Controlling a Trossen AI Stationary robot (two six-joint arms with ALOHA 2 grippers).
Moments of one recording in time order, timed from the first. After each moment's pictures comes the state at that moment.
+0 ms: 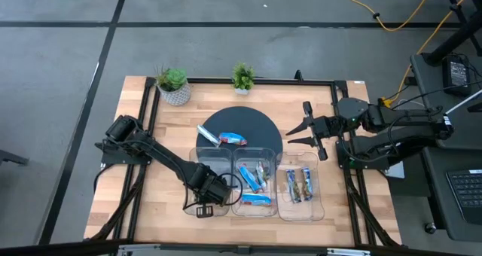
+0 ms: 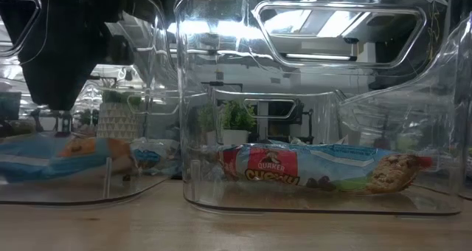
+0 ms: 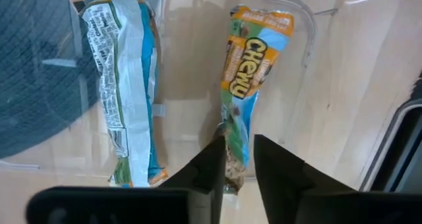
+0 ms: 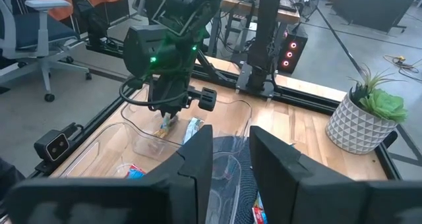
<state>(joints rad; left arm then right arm) -0.47 1.85 1.36 -0.94 0.09 -0.65 0.06 0.88 0.91 -0.28 -0.16 -0.19</state>
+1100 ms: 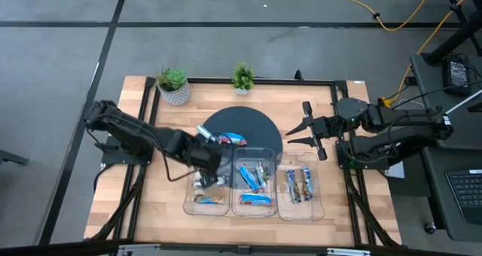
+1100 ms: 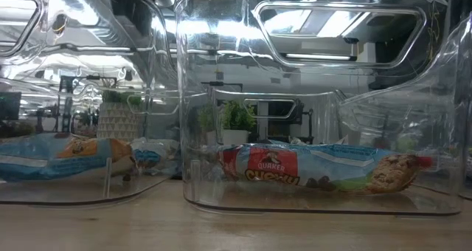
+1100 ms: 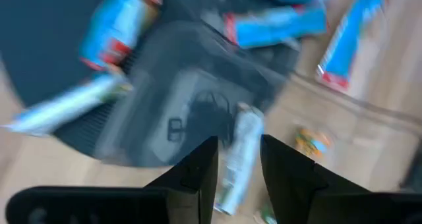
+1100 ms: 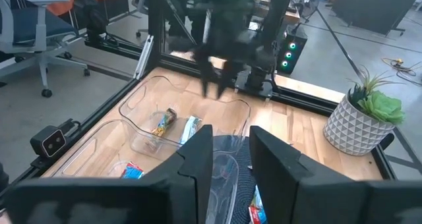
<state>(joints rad) -0.33 1.53 1.36 -1.03 -0.20 -0.75 0.06 0.88 0.91 -0.28 -0.16 -0.21</state>
